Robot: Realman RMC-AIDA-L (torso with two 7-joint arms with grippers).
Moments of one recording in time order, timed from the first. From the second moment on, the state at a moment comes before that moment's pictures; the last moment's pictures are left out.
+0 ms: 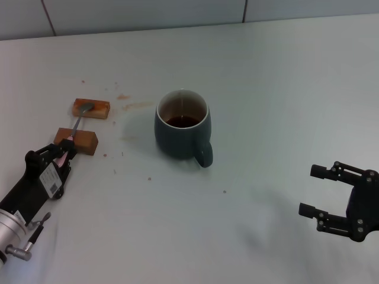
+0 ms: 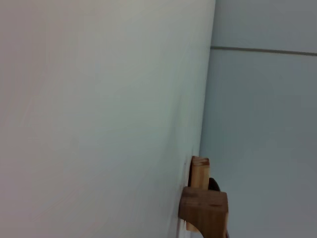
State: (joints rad) left arm -0.33 -2.08 0.55 -0.11 1.29 1.26 -1.95; right arm 0.27 2.07 -0.38 -0.50 -2.13 -1.78 0.76
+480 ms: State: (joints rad) left arm -0.34 -2.08 0.53 -0.08 1.29 1.37 -1.90; right arm 0.27 2.07 -0.38 -0.50 -2.13 -1.77 0.76
